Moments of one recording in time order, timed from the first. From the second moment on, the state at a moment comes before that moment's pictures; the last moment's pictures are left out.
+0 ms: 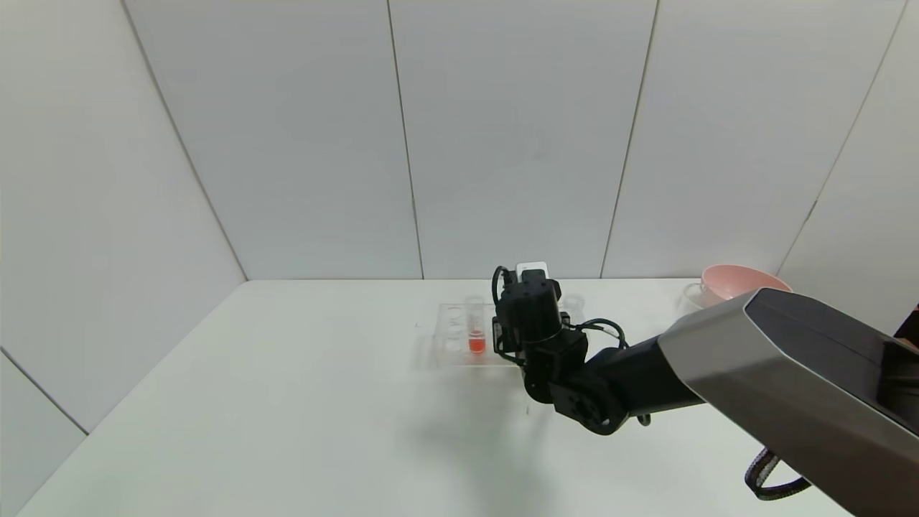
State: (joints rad) left arm 0.00 0.00 0.00 0.00 0.00 0.00; right arm 0.68 2.39 -1.46 -0.56 -0.62 0.20
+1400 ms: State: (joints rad) left arm 0.00 0.00 0.00 0.00 0.00 0.00; right arm 0.70 2.21 -1.43 -0.61 -0.62 0.10
